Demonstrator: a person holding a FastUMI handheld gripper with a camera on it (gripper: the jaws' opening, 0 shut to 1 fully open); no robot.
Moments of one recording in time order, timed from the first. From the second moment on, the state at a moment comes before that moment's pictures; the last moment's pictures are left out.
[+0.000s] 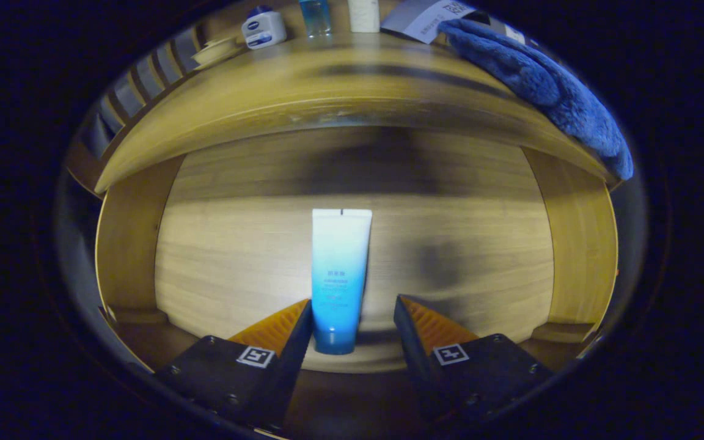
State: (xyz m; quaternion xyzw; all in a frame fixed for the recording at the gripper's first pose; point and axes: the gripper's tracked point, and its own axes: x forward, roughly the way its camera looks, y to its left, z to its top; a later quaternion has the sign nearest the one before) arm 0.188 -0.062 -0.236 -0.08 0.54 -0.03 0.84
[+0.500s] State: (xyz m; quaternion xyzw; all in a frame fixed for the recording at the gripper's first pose) arm 0.194 -0.063 -0.232 -0.11 0.51 0.00 0.85
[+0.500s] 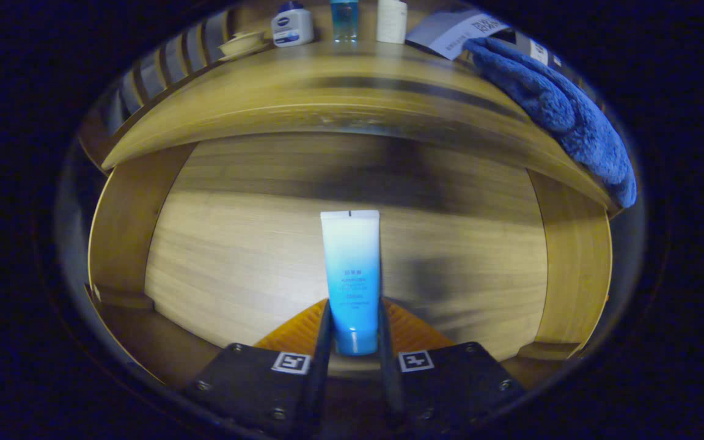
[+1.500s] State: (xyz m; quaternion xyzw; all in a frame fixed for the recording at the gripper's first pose) arm 0.172 -0.008 -0.146 -0.04 0.33 0.08 0.94
